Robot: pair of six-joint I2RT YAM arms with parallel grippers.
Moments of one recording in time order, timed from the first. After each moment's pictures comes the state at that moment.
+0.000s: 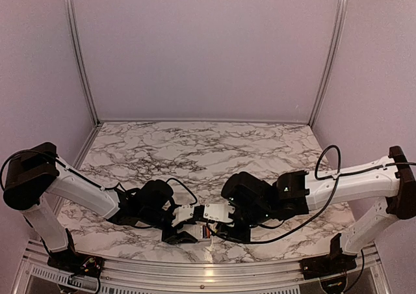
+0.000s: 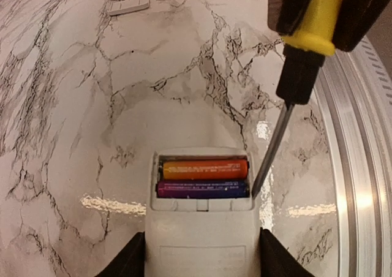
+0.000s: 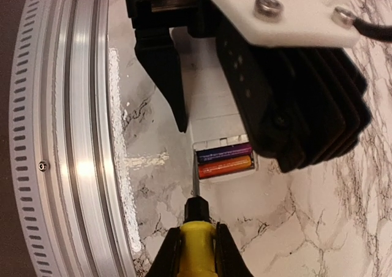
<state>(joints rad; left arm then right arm) -1.06 1.69 0.64 0.30 0.37 0.31 1.27 1.48 0.99 -0.51 -0.06 -0.18</state>
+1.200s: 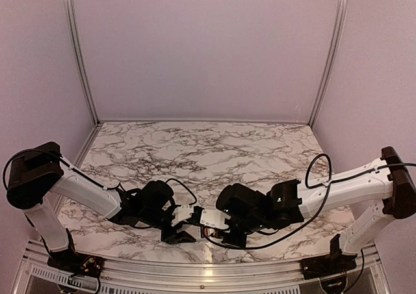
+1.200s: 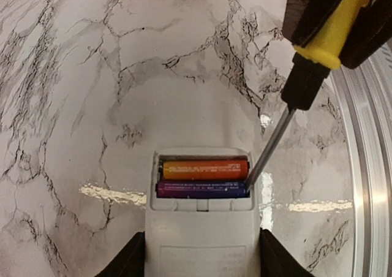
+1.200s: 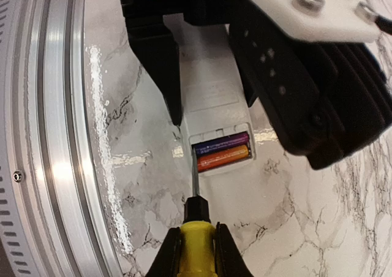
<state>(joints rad) -1.06 1.71 0.64 0.29 0.36 0.29 1.30 1.53 0.95 -0.44 0.06 -0.15</state>
